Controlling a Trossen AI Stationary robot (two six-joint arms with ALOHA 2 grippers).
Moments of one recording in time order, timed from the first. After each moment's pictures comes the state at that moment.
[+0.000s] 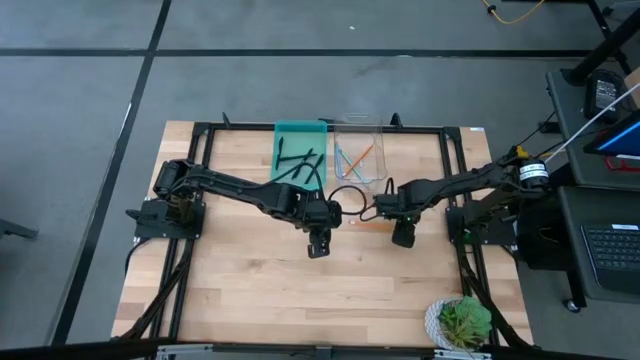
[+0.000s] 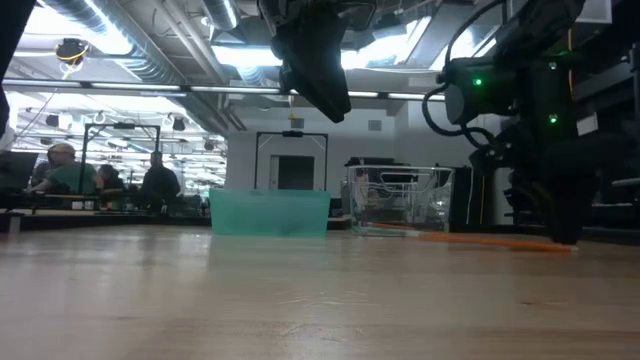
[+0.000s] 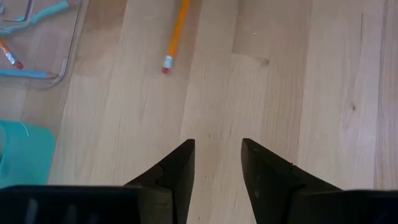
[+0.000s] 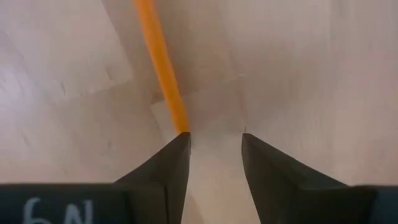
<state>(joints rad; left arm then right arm) -0.13 1.87 1.58 -0.78 -0.11 -0.28 -0.02 1.52 0.74 -0.85 -0.01 0.29</state>
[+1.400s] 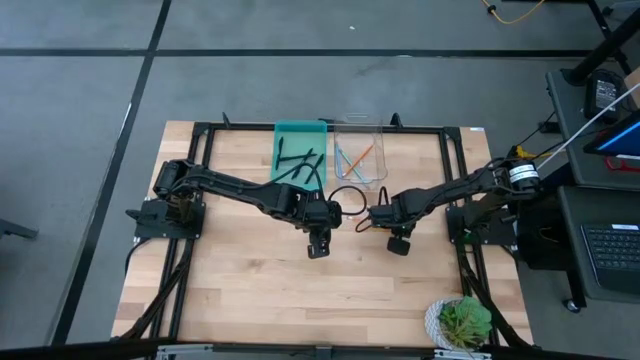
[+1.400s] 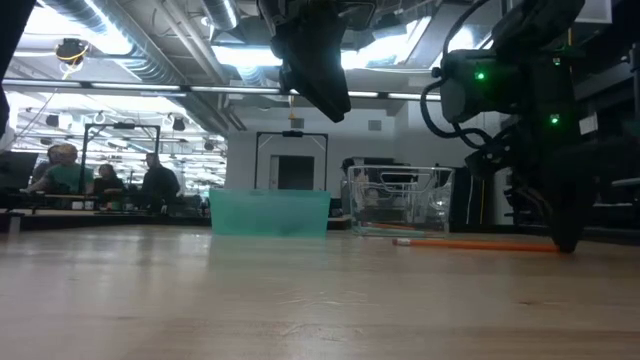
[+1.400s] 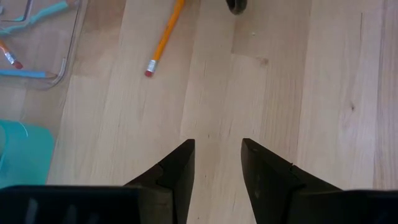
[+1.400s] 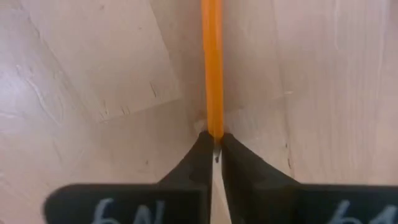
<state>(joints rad) -0.13 1.87 1.58 -0.78 -0.11 -0.28 0.08 1.63 0.77 -0.82 -0.01 0.39</state>
